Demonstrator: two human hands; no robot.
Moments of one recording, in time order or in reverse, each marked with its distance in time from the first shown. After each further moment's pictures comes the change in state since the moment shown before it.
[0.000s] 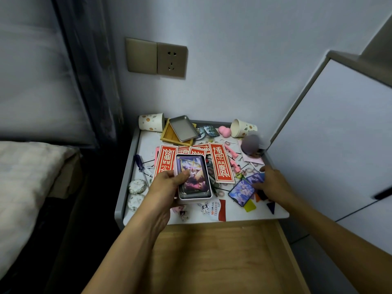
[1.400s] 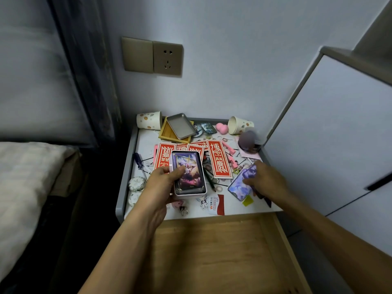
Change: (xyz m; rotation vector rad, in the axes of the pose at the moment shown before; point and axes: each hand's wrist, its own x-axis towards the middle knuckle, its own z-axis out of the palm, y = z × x) left_hand -0.006 0.003 -0.005 0.017 0.019 0.005; right_hand -0.034 -0.038 -0.011 -0.120 0.017 0.019
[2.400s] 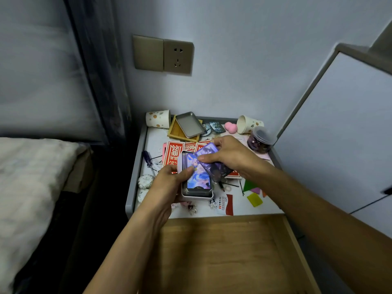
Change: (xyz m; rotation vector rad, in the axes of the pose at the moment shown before) left_hand -0.005 0.005 -0.005 0.030 -0.019 0.006; right_hand -0.029 -0.127 -0.032 0.609 -0.323 -0.323
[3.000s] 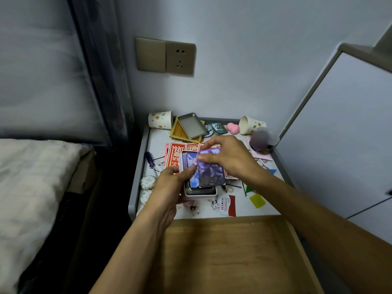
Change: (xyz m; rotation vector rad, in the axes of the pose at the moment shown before) left_hand 0.002 -0.002 0.000 -0.049 0.008 0.004; right_hand -0.010 -0.002 0.007 -0.130 0.124 -0.164
